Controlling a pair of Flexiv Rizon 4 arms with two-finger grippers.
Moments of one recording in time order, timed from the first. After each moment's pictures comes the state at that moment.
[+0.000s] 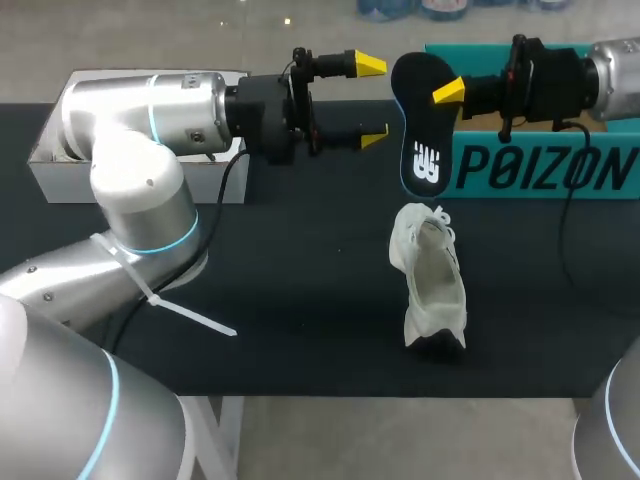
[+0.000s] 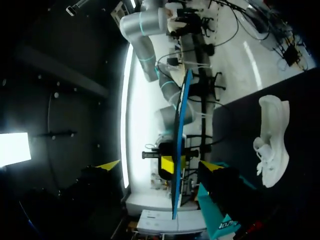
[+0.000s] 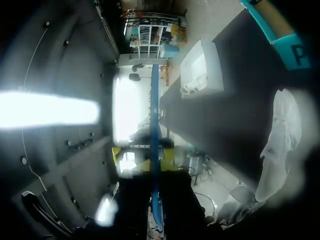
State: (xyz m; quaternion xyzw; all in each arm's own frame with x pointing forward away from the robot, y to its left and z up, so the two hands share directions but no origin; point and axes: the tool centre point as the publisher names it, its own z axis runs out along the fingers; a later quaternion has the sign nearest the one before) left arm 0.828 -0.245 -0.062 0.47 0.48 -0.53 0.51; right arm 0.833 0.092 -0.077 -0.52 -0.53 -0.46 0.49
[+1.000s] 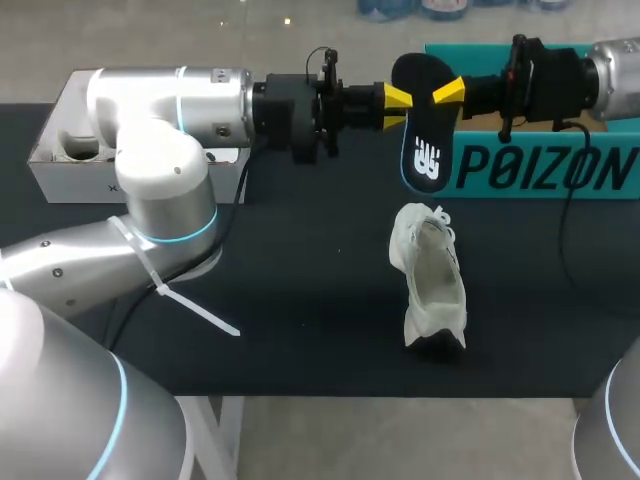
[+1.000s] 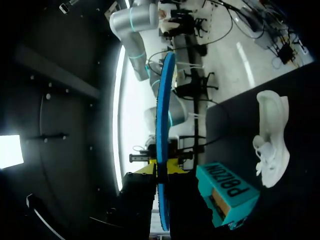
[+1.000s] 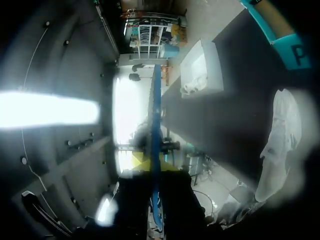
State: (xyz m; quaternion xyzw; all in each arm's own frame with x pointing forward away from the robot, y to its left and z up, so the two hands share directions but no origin) left arm 0.832 -0.274 -0.074 0.50 0.49 -0.51 0.50; right arm 0.833 0.092 -0.077 -0.52 -0.53 -0.46 0.49
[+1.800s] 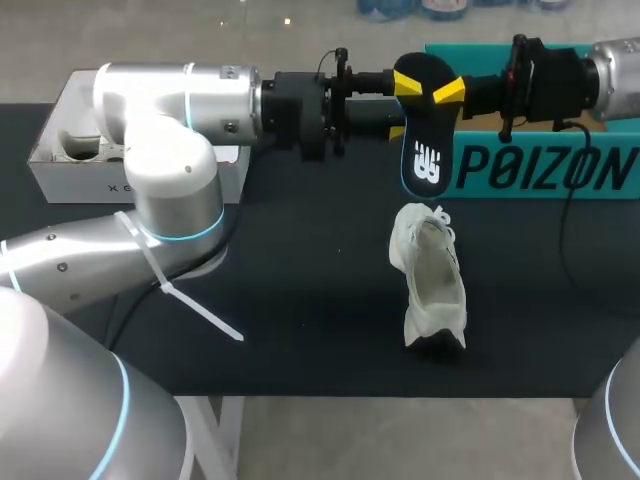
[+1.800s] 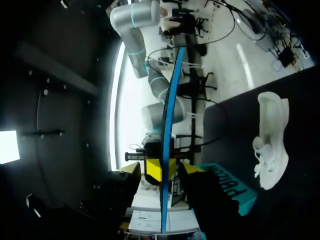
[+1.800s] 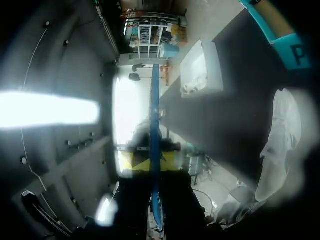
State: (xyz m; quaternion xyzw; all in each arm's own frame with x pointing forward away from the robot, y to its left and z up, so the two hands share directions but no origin) left arm 0.835 -0.284 -0.077 0.50 0.51 -0.51 0.49; right arm 0.833 0.091 -0.077 -0.52 -0.53 -0.46 0.49
